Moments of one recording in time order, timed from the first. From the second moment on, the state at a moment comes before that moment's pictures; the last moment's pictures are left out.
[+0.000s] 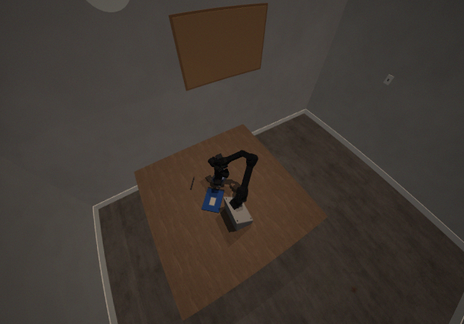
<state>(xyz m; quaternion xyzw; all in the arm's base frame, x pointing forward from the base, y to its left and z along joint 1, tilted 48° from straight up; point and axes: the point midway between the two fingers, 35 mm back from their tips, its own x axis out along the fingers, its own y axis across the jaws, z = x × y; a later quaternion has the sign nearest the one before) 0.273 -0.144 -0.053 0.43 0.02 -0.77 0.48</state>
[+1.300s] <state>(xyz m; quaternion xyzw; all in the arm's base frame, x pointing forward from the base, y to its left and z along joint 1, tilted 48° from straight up) 0.265 -0.129 -0.068 0.42 0.02 -0.77 0.48</state>
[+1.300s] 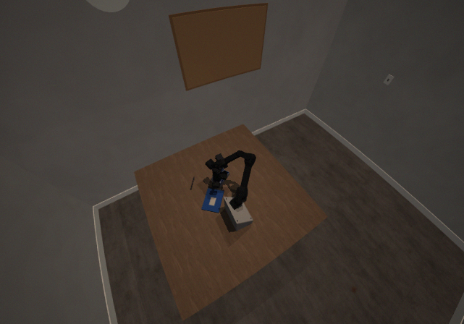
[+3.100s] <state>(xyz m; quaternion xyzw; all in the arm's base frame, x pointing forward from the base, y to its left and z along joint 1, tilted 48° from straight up) 0.259 -0.116 -0.080 0.42 0.02 -0.77 0.48</state>
